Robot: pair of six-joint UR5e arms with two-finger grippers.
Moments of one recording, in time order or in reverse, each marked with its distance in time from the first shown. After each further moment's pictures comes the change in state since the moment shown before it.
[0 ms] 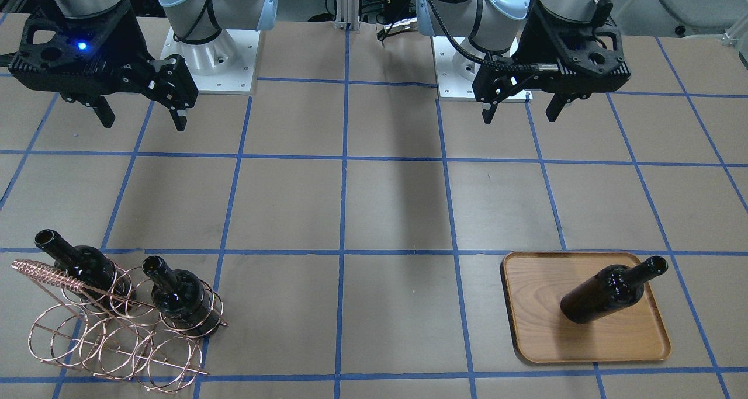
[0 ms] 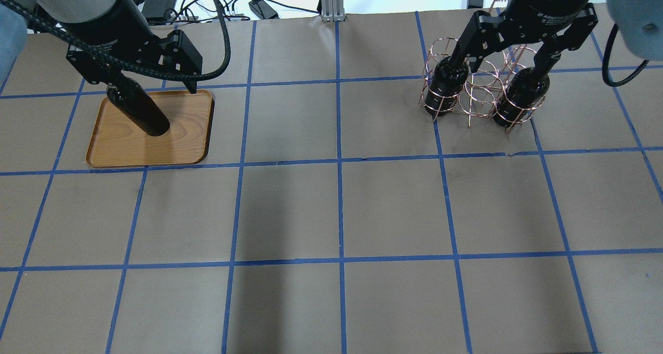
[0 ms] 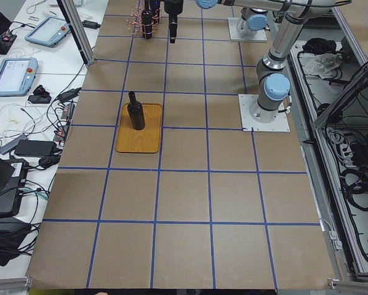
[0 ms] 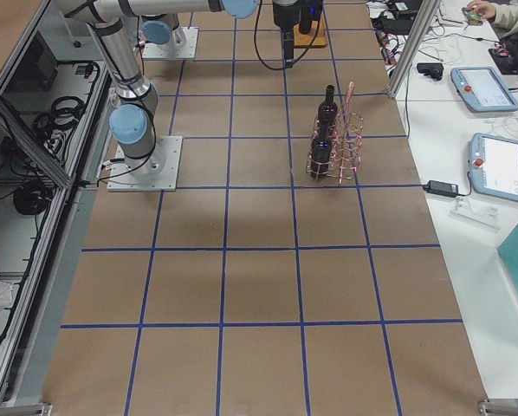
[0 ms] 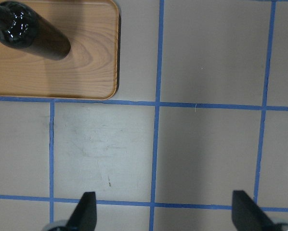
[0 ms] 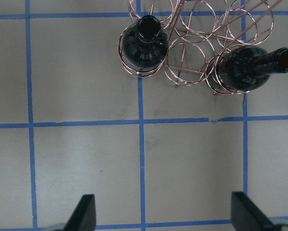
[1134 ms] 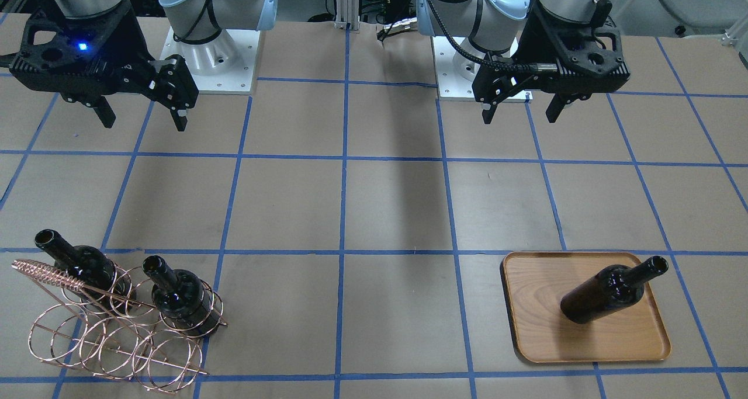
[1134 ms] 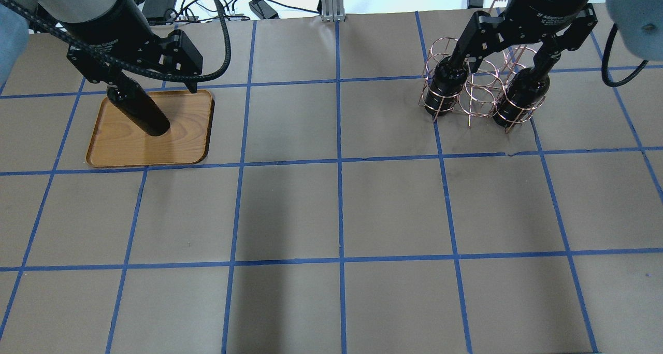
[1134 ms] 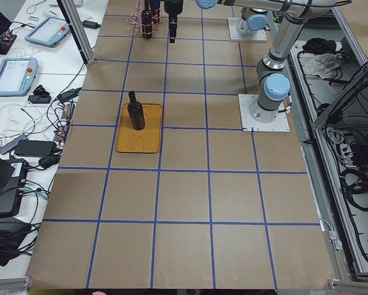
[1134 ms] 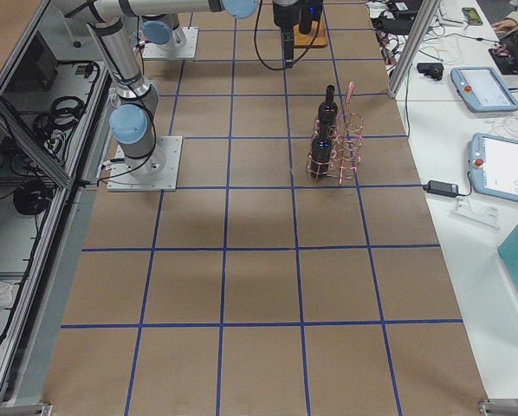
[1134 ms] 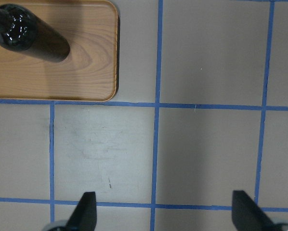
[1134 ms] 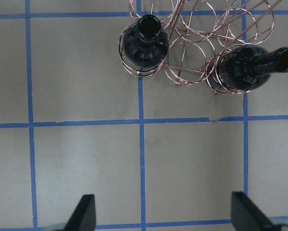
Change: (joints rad) left arm 0.000 -0.001 -0.002 0.007 -0.003 0.022; right arm 0.000 0.000 0.001 0.000 0.001 0.000
